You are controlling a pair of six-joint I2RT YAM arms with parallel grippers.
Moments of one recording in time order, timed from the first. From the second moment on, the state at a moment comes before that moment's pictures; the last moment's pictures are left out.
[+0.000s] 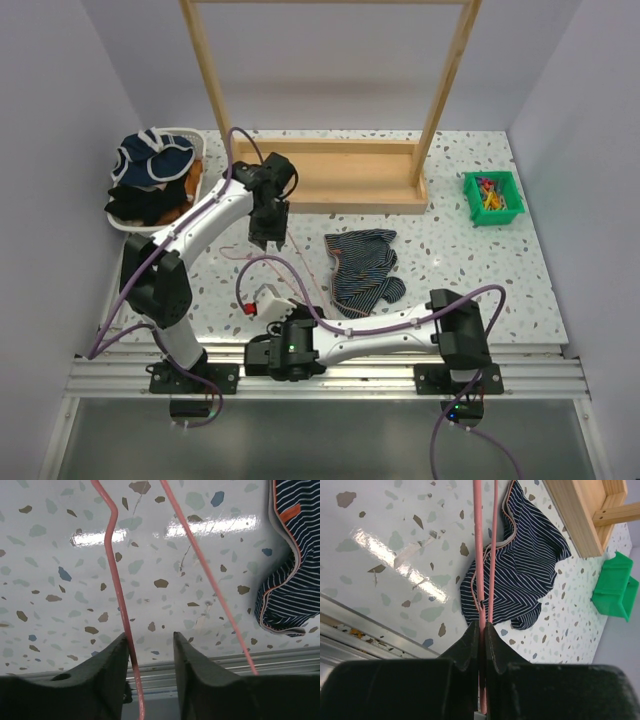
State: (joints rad) left arm -0.52 1.74 1.54 -1.17 -0.05 -0.47; right arm 1.60 1.89 1.53 -1.20 1.02 0.68
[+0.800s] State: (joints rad) left arm -0.32 1.39 1.82 -0.86 0.07 -0.59; right arm 1.56 1.42 1.36 -1.09 0.78 0.62
